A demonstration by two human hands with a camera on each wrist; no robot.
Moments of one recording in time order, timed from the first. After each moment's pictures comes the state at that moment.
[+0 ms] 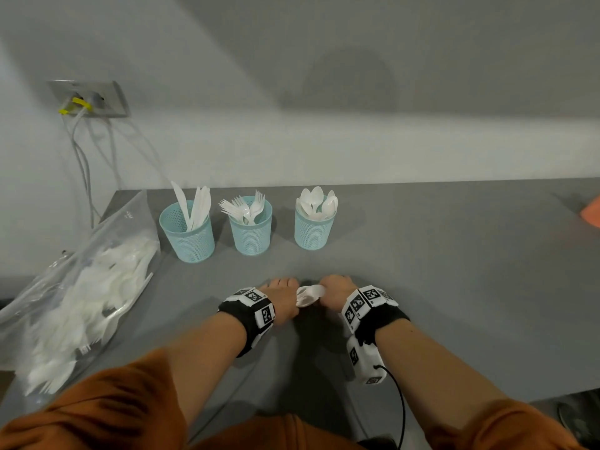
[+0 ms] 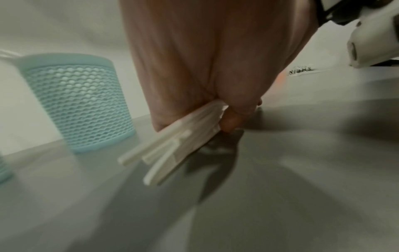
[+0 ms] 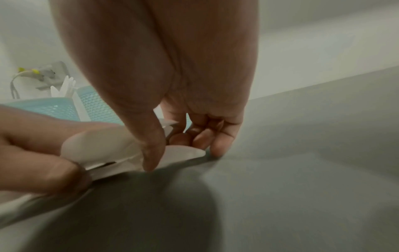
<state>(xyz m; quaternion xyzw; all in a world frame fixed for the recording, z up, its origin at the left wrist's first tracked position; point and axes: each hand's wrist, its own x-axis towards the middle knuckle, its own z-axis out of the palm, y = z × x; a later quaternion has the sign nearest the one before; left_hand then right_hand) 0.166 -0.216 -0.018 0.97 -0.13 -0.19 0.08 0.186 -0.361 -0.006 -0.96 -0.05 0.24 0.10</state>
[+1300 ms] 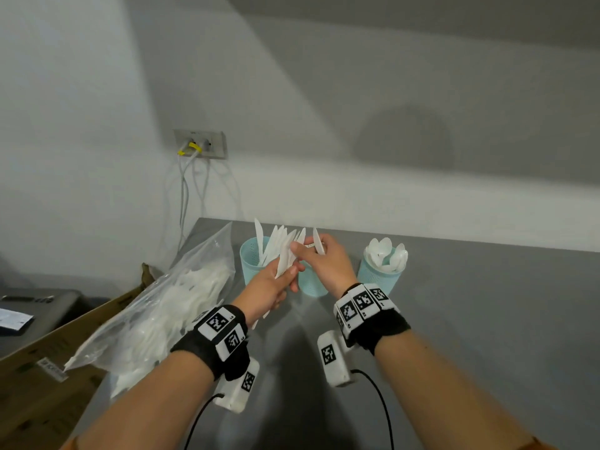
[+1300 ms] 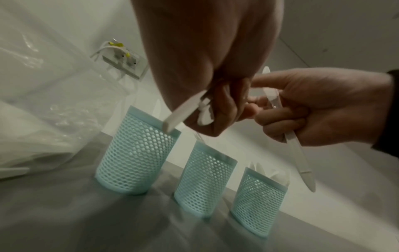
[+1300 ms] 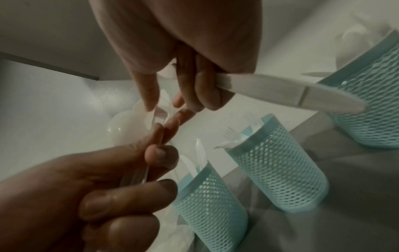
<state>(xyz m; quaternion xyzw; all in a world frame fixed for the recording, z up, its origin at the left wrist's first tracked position) 0.162 -0.082 0.069 0.75 0.01 -0.03 0.66 0.213 -0.213 0.103 -0.77 -0.08 0.05 0.63</state>
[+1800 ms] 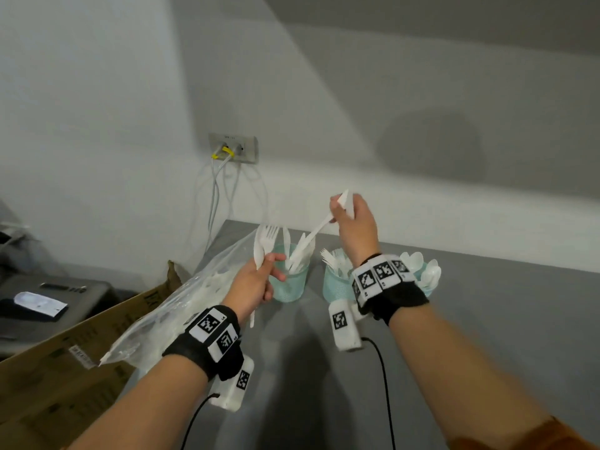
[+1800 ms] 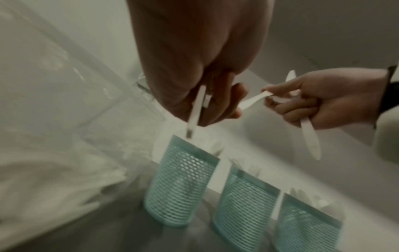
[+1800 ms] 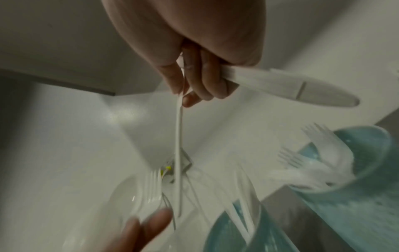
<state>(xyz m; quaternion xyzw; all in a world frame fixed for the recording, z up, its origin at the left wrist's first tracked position) 0.160 -0.024 0.074 0.73 0.12 0.08 0.67 0.256 -0.178 0.147 -0.77 -0.11 -0.07 0.63</state>
